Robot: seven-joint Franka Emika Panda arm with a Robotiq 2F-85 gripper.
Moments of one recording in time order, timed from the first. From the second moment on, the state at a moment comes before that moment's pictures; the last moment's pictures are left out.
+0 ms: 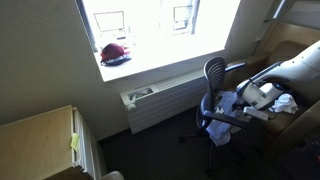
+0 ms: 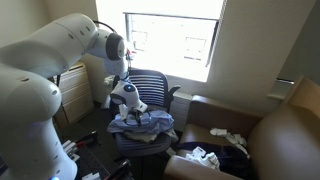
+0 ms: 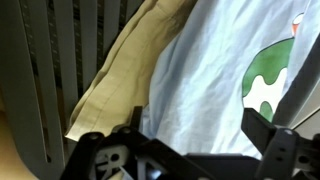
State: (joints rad) arm 0.36 1.15 0.15 -1.75 1.48 3.33 -0.59
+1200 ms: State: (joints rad) arm 0.34 1.42 0.07 -1.58 1.38 3.29 -0.39
